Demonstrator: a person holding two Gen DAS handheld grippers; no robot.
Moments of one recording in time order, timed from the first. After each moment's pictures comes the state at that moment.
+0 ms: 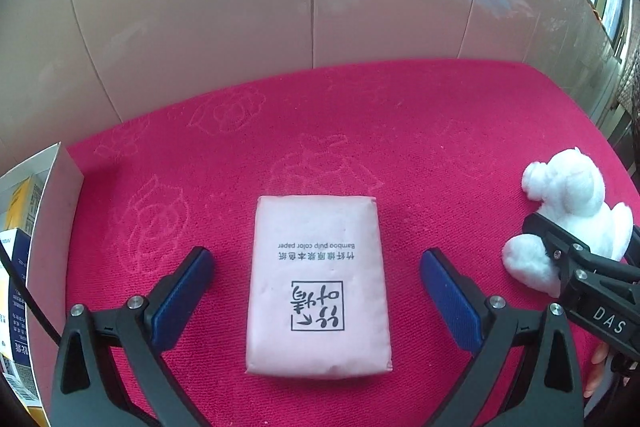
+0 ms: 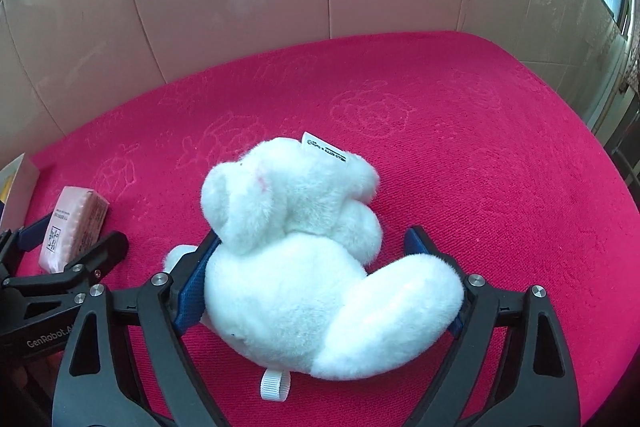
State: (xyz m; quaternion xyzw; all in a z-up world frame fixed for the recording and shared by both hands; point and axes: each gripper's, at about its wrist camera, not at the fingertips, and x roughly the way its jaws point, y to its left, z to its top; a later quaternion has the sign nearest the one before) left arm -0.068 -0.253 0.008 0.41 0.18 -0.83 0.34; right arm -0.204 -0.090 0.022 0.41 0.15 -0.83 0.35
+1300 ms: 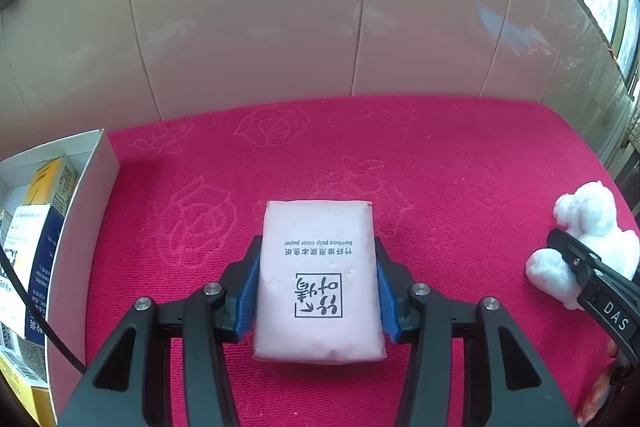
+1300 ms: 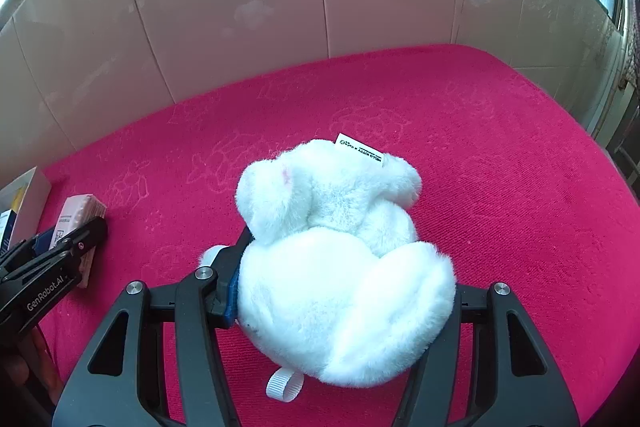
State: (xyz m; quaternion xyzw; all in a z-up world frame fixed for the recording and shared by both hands) left arm -0.061 -0.267 0.017 0.36 0.20 -0.83 0.39; right arm -0.196 -0.078 0.027 0.38 0.12 -0.84 0.36
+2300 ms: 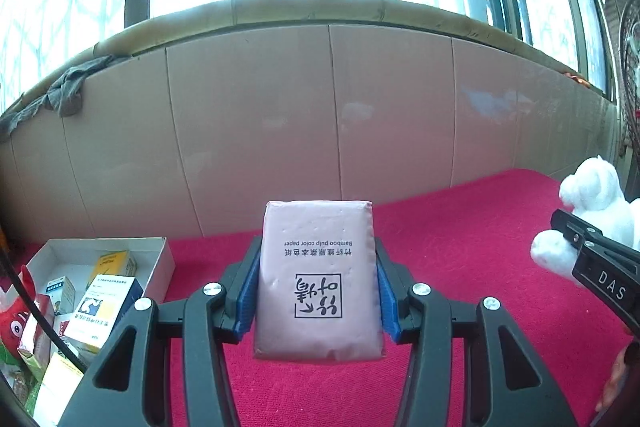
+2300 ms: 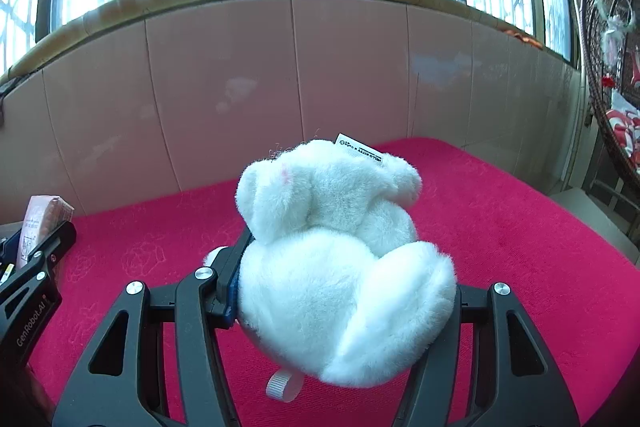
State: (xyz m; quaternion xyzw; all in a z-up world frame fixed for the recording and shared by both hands) left arm -0.021 -0.184 0.060 0.18 0.04 -0.88 0.43; right arm -0.154 -0.036 0.064 0.22 0.05 -0.91 0.34
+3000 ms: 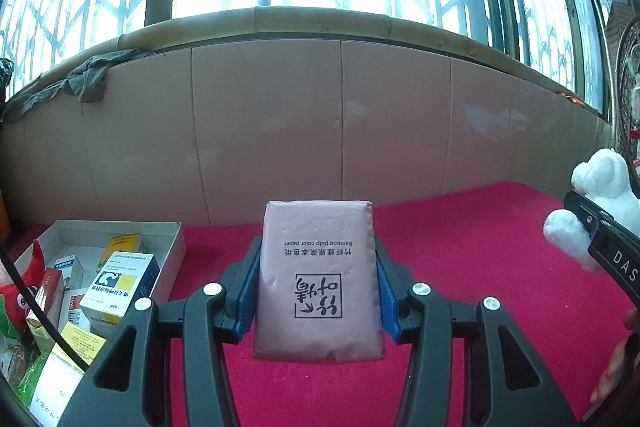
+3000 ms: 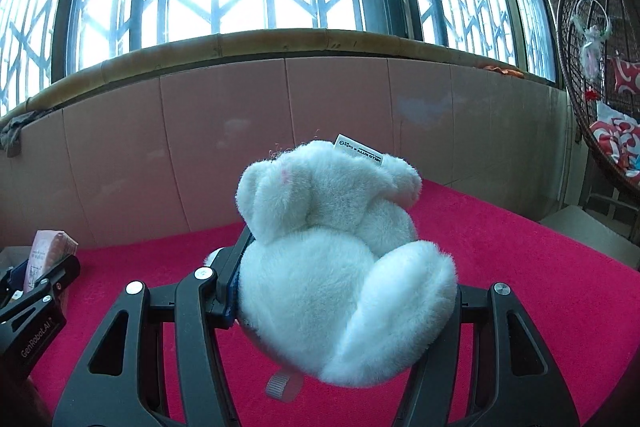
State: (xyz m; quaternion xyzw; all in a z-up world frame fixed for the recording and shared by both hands) left arm 0.009 -0.158 0.067 0.16 0.06 -0.89 0.43; right arm -0.129 -0.003 0.080 0.14 0.00 -0.93 0.34
